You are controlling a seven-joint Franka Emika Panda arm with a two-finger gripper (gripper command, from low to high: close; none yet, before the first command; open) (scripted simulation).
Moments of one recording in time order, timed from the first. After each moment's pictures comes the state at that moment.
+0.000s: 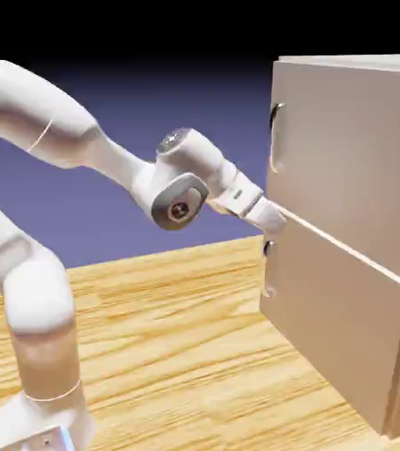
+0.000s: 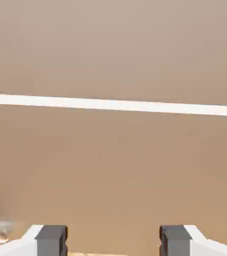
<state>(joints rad) -0.03 -0.59 0.05 -2.79 0.12 3.04 0.66</state>
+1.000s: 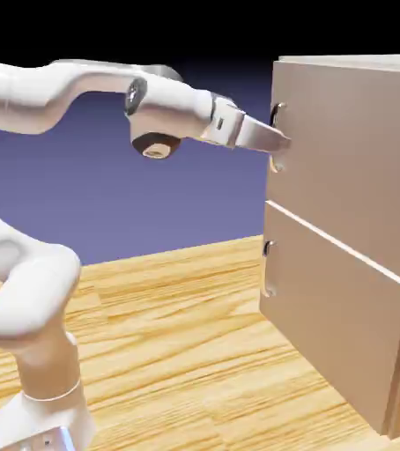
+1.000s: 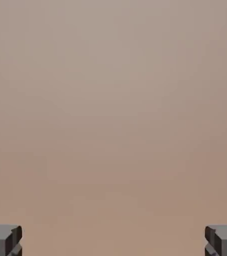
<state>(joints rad) -0.48 -0.79 0.58 -2.51 1.42 3.04 -0.21</state>
